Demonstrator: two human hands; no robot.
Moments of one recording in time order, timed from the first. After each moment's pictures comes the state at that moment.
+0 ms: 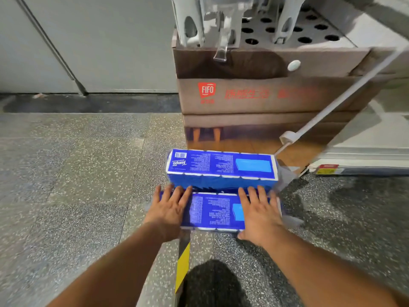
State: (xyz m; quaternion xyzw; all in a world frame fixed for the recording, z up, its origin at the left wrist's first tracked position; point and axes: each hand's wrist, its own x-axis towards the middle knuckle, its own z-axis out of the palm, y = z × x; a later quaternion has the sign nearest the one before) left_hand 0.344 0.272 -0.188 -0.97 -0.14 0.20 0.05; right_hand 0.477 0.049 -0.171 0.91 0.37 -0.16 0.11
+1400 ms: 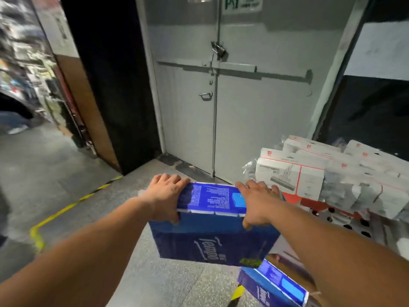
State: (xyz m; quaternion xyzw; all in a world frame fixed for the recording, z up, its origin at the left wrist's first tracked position) left_hand 0.053 0.271 0.584 -0.91 -0.41 0.05 0.00; right_hand 0.309 0.157 0.588 0.75 0.65 -0.08 0.07
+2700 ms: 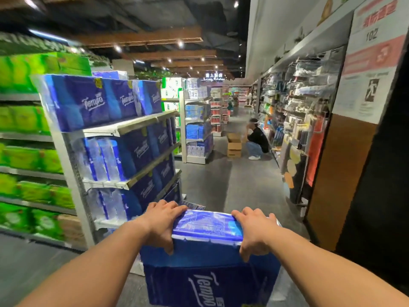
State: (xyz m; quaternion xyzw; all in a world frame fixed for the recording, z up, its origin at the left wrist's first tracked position) left_hand -0.640 0.490 0.653 -0.55 -0.83 0.08 -0.01; right_hand -0.430 0.676 0.640 0.29 0.95 -0.02 0.08
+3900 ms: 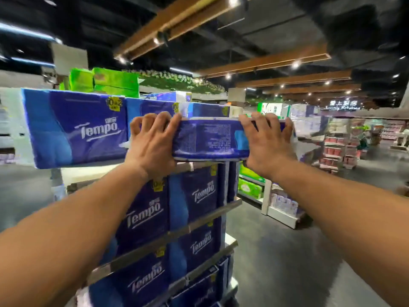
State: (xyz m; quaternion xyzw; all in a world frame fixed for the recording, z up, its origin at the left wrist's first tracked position) left_hand -1.206 0.982 0.850 -0.20 -0.84 0.00 0.51; right_hand -1.155 1.257 0.873 -0.02 0.91 0.13 -0.40
